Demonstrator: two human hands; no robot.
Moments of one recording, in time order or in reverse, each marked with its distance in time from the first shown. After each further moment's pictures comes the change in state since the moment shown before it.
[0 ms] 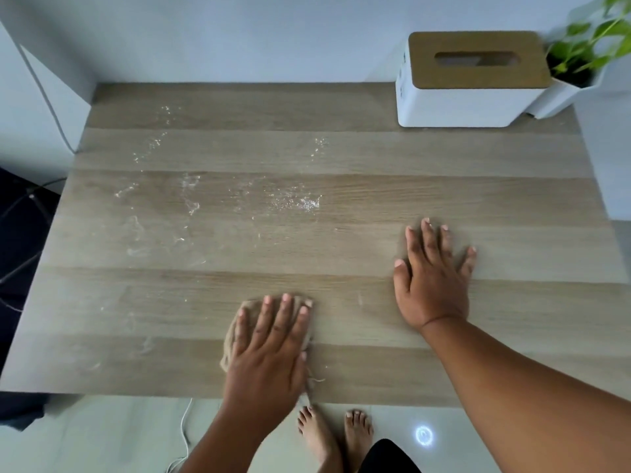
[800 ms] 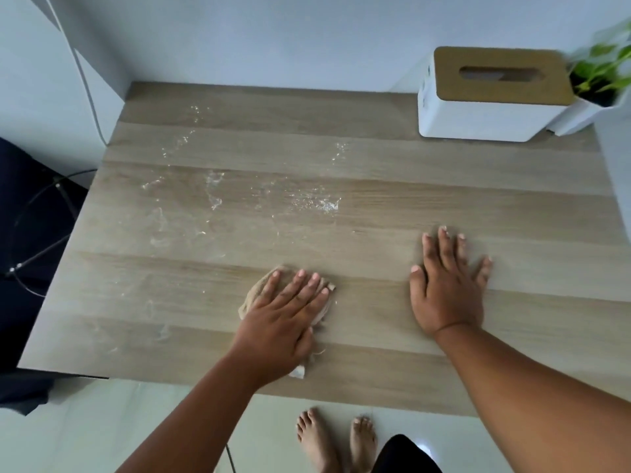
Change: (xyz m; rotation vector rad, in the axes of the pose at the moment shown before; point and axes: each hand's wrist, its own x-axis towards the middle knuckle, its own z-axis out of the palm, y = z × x) left_hand 0.045 -0.038 -0.003 0.038 0.060 0.258; right_hand 0.001 0.000 -0.001 -0.015 0.001 -0.005
